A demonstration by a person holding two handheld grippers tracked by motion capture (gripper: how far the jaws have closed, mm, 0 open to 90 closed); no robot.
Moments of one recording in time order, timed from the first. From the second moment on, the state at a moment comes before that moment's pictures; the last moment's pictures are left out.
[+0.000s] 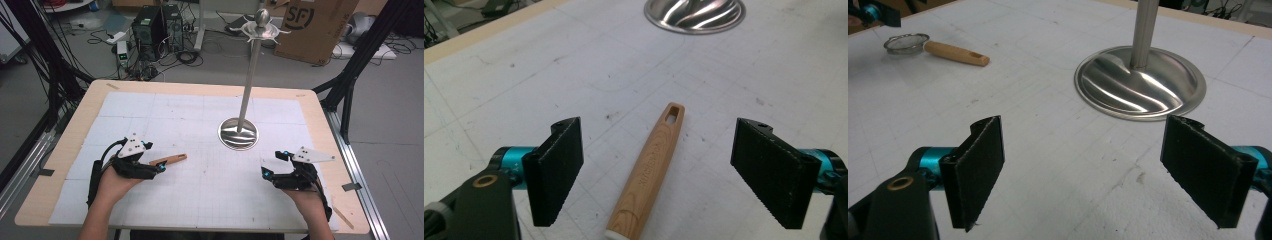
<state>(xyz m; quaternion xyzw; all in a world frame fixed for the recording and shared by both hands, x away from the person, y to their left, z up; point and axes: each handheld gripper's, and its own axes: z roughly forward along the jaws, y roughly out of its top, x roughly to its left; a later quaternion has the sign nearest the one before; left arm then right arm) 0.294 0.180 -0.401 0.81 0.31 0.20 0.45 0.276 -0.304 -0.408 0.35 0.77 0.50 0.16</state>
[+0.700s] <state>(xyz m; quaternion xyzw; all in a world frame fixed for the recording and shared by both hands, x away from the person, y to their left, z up) 0.320 0.187 -0.415 0.88 0.29 0.19 0.32 0.275 -0.306 -0.405 0.35 0.77 0.50 0.16</state>
